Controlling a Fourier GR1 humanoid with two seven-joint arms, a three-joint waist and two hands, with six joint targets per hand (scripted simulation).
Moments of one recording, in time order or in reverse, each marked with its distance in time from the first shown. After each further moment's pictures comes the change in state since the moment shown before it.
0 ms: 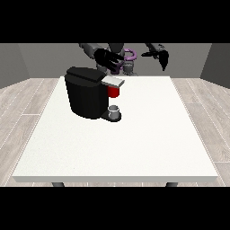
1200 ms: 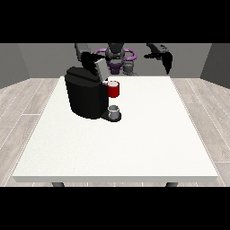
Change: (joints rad) left arm -0.020 0.030 0.083 0.035 0.005 -0.022 0.060; right arm 0.143 -0.061 -0.066 -0.098 -0.121 0.035 -0.008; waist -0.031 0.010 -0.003
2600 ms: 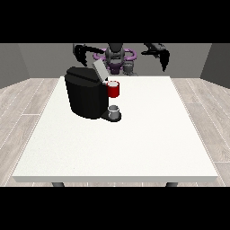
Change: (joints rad) left arm -0.056 -0.072 0.048 0.108 -0.067 -0.057 0.012; right arm 0.269 -0.007 0.020 -0.258 -0.073 -0.012 0.104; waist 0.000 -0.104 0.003
